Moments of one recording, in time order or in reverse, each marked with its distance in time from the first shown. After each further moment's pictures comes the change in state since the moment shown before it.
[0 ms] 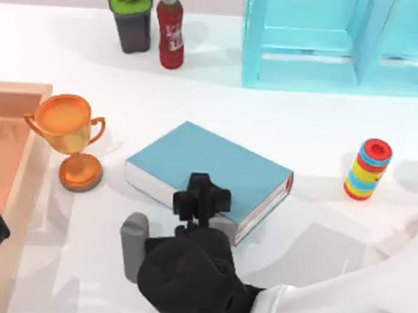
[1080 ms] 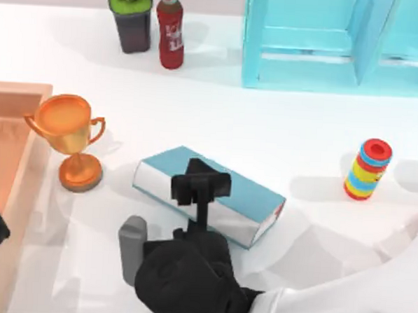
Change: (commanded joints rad) left arm 0.000 0.000 0.000 0.000 0.000 0.000; right arm 0.014 0.002 0.000 -0.013 0.005 0.014
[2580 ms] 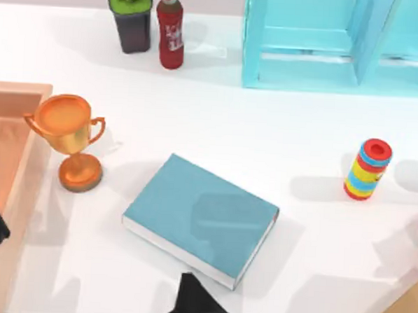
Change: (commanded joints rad) left arm 0.000 0.000 0.000 0.000 0.000 0.000; right arm 0.427 -0.071 0.118 -0.963 0.289 0.823
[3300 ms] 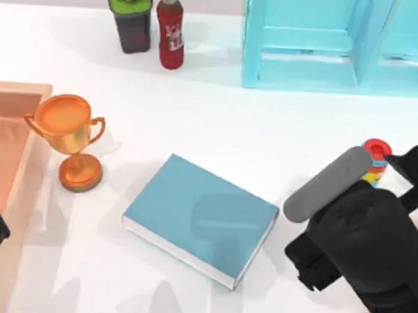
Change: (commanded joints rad) left arm 0.000 0.000 0.000 0.000 0.000 0.000; right arm -0.619 -0.730 -0.362 0.133 -0.463 0.093
